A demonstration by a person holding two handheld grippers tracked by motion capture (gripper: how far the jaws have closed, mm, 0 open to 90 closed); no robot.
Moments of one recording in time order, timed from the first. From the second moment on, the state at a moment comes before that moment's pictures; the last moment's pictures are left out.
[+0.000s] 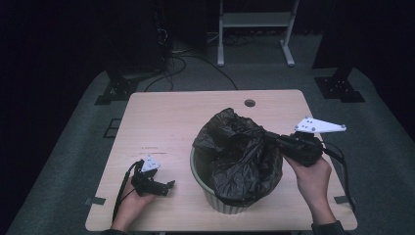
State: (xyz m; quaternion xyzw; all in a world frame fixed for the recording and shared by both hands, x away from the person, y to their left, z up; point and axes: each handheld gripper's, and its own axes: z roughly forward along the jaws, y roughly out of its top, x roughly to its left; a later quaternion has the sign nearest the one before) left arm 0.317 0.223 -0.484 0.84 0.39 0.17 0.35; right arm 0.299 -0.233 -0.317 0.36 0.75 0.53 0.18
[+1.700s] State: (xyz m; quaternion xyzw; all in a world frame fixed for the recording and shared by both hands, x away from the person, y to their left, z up) left arm 0.317 0.223 -0.484 0.84 0.39 0.17 0.35; right arm 0.290 -0.276 -0.220 0.35 0.60 0.63 0.35
